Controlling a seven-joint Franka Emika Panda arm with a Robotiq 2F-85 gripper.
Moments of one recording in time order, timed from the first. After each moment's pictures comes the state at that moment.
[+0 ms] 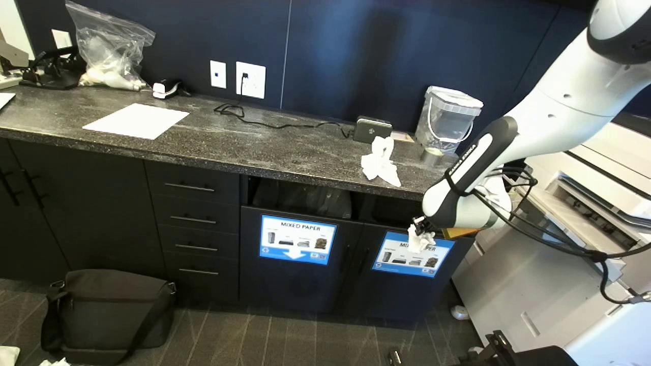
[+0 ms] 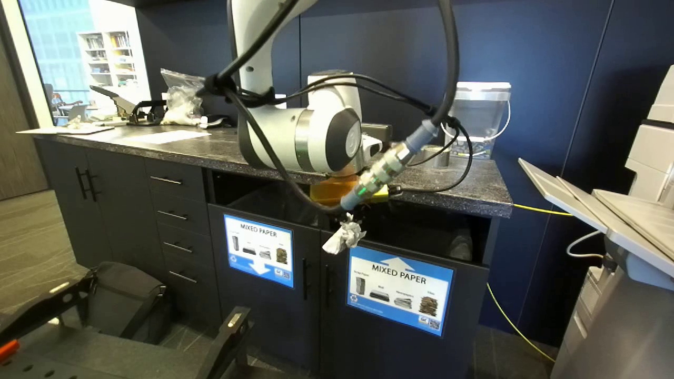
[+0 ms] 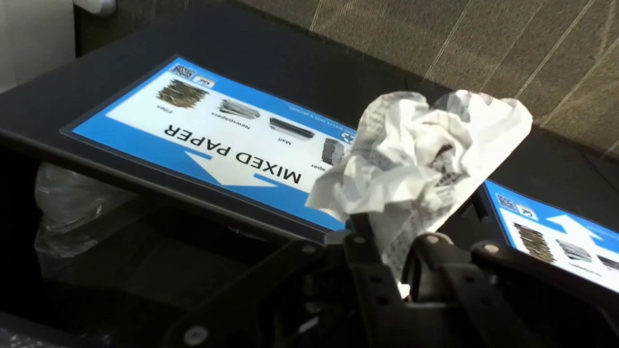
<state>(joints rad) -0.23 0.72 -0.04 -2.18 -0.16 3.27 -0.30</state>
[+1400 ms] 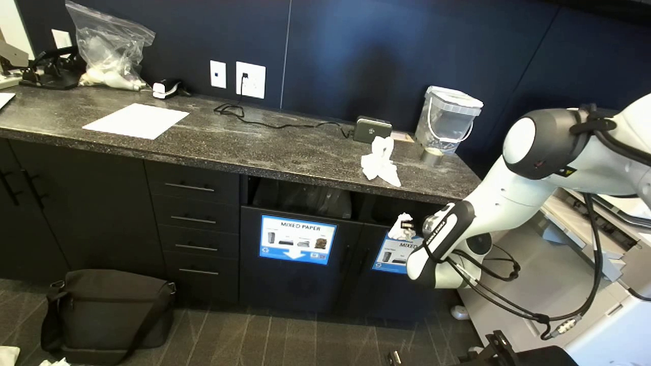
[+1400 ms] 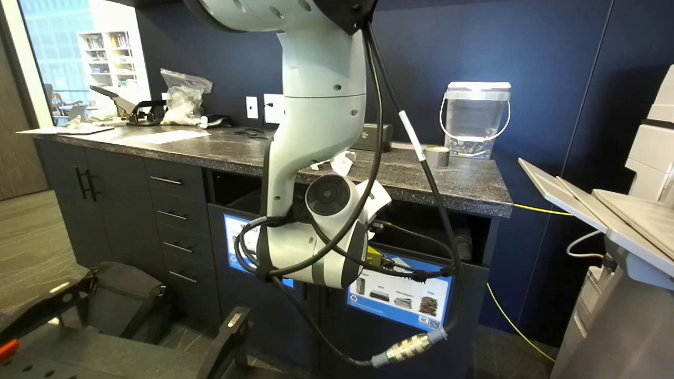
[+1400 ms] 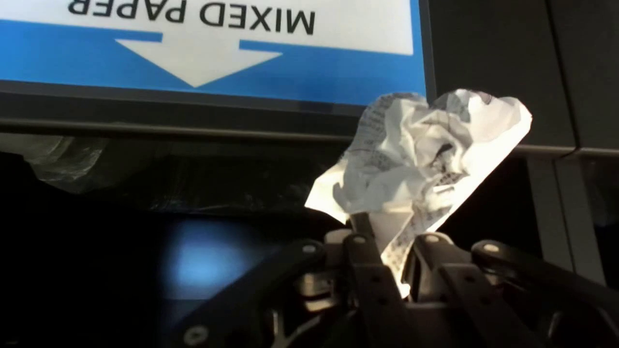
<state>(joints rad) -0.32 1.27 -0.02 -1.78 -0.27 4.05 0.02</state>
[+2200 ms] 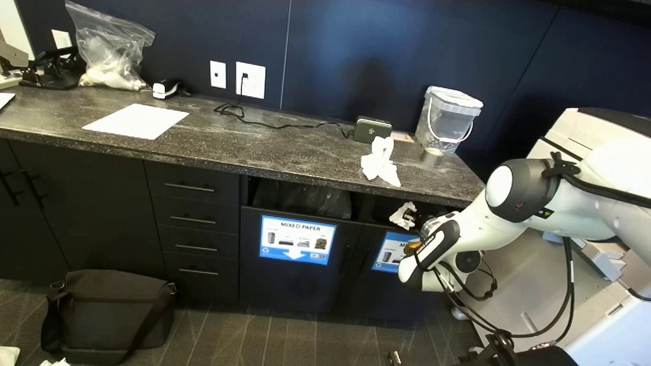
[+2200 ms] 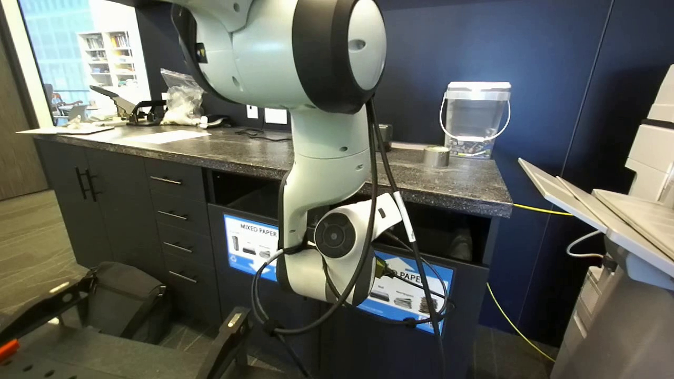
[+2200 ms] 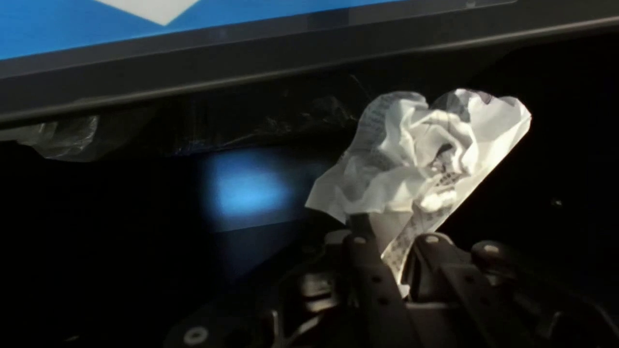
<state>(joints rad) -0.35 1.51 0.01 -1.43 -0.24 4.21 0.20</state>
